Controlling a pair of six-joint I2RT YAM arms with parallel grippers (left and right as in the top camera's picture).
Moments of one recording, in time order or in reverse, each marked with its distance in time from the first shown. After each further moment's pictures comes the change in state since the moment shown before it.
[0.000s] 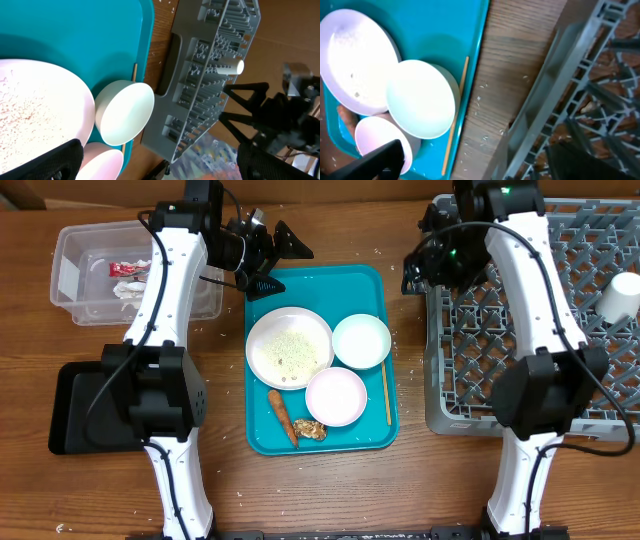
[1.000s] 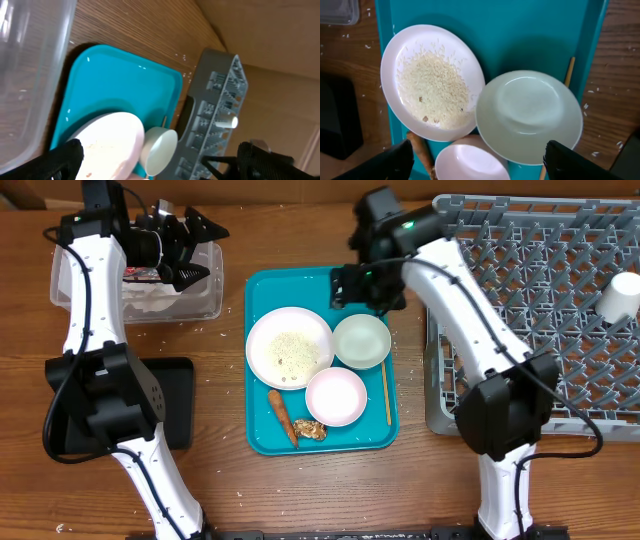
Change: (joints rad) left arm 0.286 0.000 0.000 0.085 -0.045 0.023; right arm 0.322 -0.039 -0.130 0.199 0.045 0.484
